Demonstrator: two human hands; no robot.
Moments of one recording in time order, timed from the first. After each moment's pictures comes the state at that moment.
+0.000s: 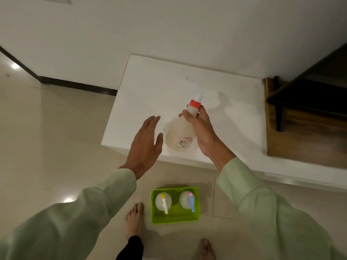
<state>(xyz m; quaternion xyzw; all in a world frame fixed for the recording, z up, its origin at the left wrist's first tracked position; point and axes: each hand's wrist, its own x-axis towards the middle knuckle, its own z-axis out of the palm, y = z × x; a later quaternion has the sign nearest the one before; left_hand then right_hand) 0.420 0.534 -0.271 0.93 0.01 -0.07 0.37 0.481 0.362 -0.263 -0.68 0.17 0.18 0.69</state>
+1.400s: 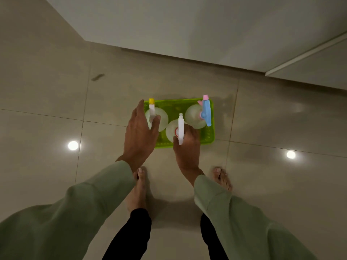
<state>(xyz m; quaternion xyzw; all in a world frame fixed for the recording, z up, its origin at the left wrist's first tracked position) 0.173 0.483 -0.582 0.90 0.17 -0.16 0.37 0.130 0.353 -0.645 -0.92 0.13 0.04 0.36</state>
